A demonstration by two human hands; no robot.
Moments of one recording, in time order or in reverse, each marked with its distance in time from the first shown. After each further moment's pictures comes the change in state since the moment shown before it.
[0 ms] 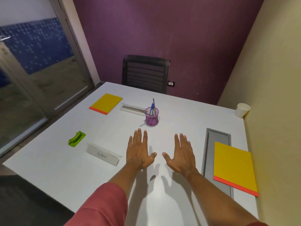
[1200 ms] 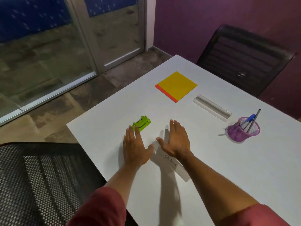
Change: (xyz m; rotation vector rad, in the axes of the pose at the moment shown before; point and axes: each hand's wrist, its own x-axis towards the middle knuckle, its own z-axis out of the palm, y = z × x) left_hand 0.005 -0.340 0.025 -0.346 0.056 -0.619; right_hand 0.147 -0.335 0.182 -0.078 -0.336 -0.360
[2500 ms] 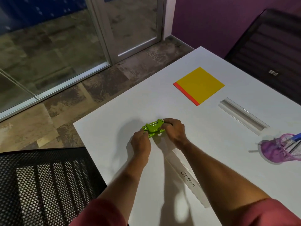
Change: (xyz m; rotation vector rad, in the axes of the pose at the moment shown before) left_hand 0.086 -0.011 0.006 -0.657 0.118 -0.607; right_hand 0.110 -0.055 0.025 0.862 -0.109 0.199
